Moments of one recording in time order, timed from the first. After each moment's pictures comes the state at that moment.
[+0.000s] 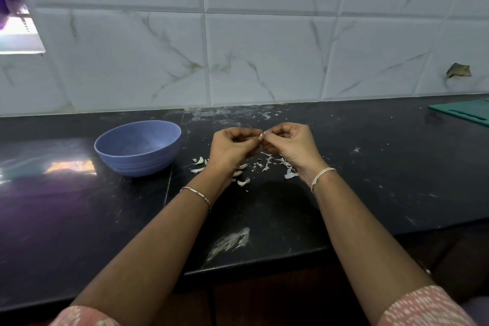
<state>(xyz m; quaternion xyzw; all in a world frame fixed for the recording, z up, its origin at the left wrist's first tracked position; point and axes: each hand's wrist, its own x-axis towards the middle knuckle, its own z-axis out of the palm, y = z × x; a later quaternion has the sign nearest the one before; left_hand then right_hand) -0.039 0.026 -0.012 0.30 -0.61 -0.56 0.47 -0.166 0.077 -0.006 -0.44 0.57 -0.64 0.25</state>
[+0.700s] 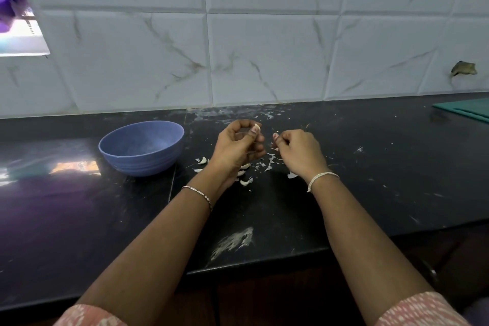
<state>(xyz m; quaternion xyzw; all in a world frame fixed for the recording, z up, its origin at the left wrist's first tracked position) -0.038 0.023 -0.011 0.25 -0.56 -0.64 0.46 -0.178 0.075 -0.014 -0.54 0.76 -0.37 -0.01</state>
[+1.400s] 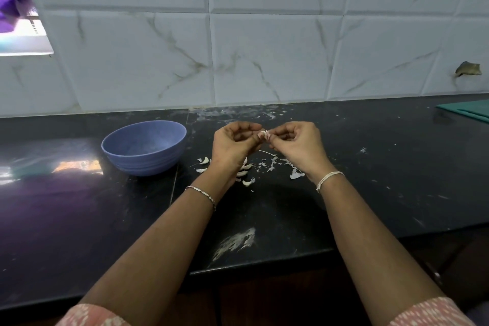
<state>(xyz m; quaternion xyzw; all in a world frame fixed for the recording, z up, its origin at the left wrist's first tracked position) -0.038 0.021 -0.013 0.25 -0.57 -0.59 0.51 -0.170 0.078 -0.006 -0.53 0.62 -0.57 0.11</state>
